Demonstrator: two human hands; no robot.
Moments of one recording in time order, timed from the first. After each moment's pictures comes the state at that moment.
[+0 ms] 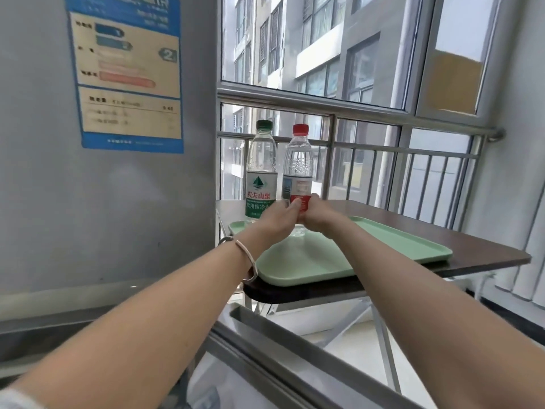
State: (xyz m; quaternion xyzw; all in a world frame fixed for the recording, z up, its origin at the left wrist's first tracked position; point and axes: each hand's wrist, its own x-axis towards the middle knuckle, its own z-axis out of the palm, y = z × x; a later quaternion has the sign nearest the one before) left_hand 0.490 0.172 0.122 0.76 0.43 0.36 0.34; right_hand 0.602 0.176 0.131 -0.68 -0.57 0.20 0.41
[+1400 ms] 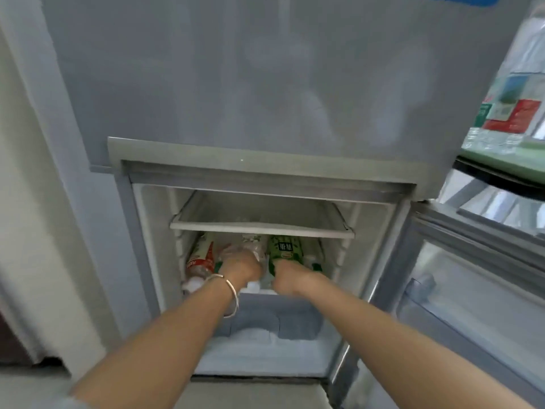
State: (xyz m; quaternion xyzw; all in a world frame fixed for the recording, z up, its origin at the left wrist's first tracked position) left_hand 0.130 0.166 -0.138 0.64 0.74 0.03 0.20; right_hand 0.241 0.143 -0.127 -0.63 -0.74 0.21 -0.07
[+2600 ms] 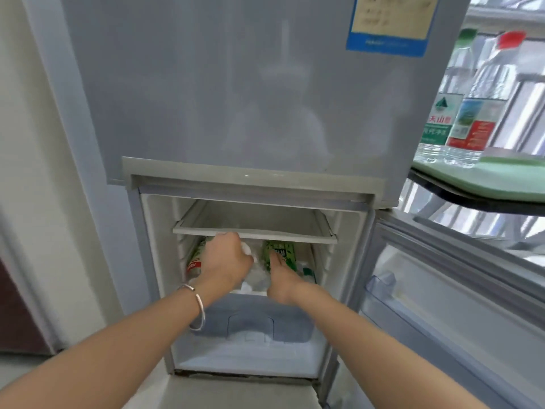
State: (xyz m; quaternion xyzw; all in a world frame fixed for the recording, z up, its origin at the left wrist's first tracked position) left_hand 0.130 0.095 -0.088 0.62 0.75 0.25 0.02; right_hand 0.266 0.104 -0.116 -0.59 -0.76 0.27 0.06
